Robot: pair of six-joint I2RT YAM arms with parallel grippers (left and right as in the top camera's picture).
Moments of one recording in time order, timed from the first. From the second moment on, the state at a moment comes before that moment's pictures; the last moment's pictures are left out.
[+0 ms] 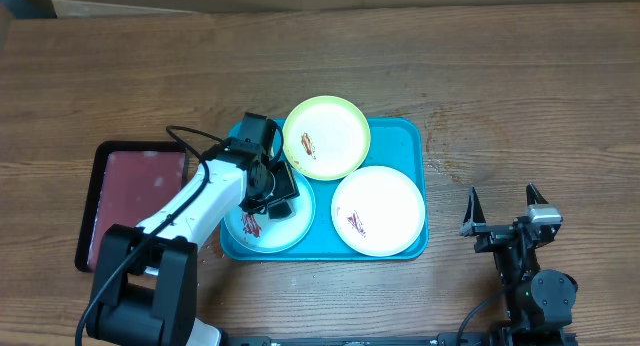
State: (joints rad) left arm -0.27 1.68 0.97 -0.66 0.16 -0.61; right arm 0.03 0.01 0.02 -0.03 -0.02 0.07
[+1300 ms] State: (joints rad) left arm 0.06 1.58 1.56 -1.38 0.02 -0.52; right arm 0.02 0.02 0.14 0.40 -0.75 0.70
